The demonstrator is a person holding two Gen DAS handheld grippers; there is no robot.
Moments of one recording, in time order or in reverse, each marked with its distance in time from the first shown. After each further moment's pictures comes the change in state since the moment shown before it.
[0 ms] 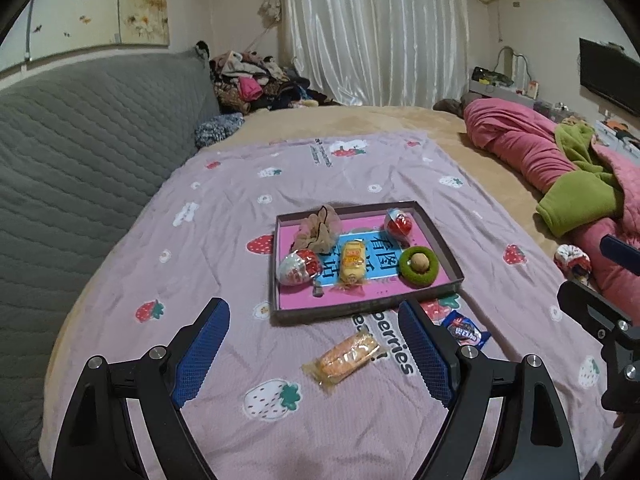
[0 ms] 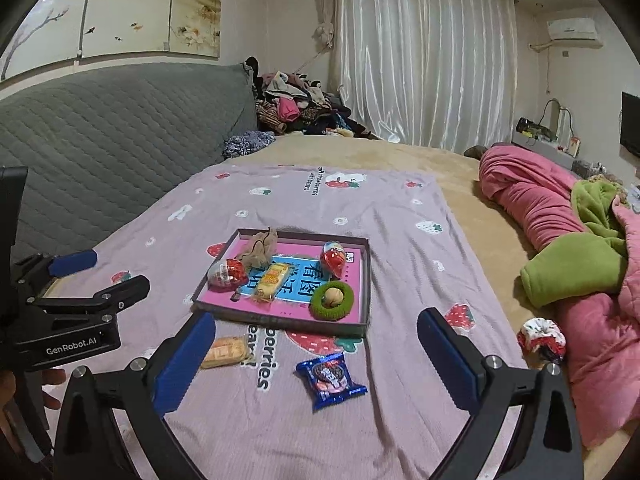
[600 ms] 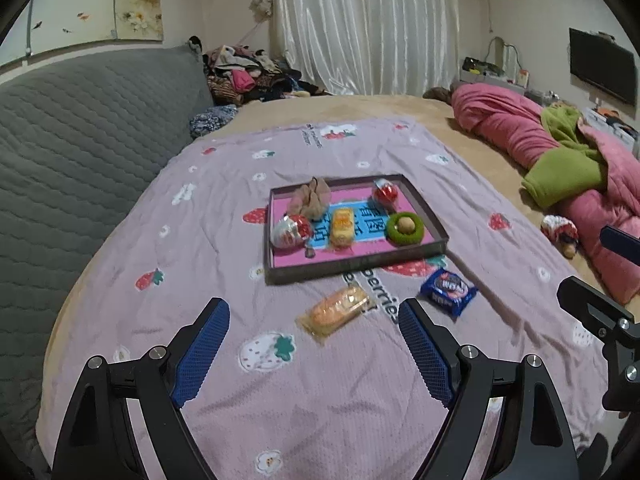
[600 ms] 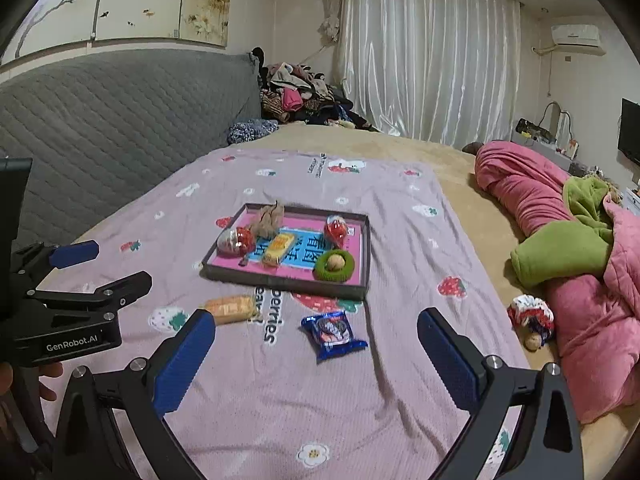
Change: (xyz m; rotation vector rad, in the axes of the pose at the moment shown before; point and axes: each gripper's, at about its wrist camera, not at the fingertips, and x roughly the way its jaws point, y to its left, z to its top) left arm -0.027 -0.005 -0.053 0.021 0.033 -0.032; right arm -0.031 0.012 -0.043 -0.027 0.035 -0.010
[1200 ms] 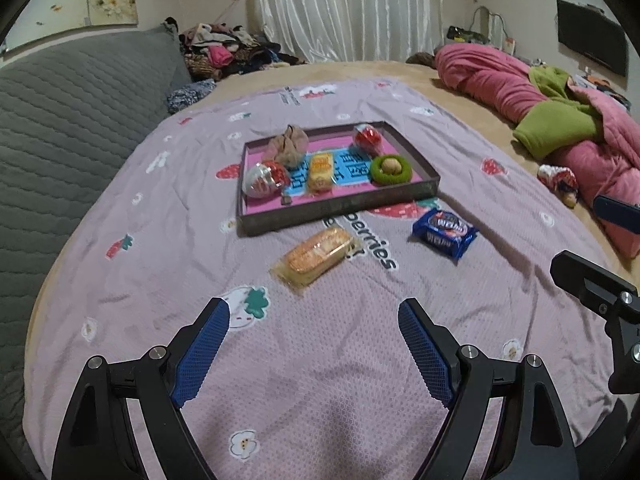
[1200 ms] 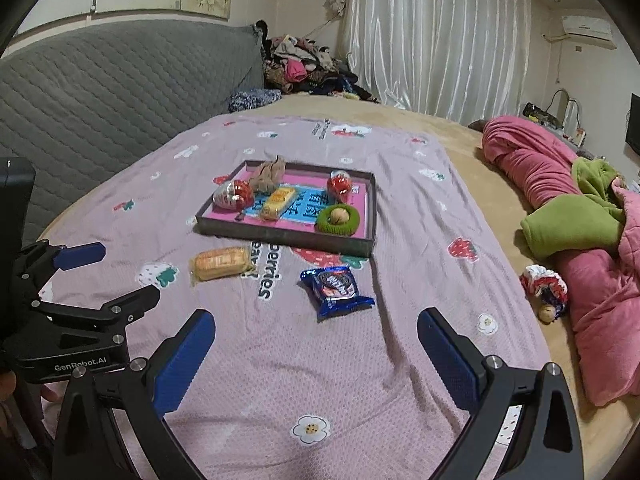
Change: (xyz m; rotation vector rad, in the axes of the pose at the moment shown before) left arm 0.046 -0.020 -0.047 0.060 0.102 -0.034; right arm 0.033 0.001 -0.042 -0.022 0.096 0.012
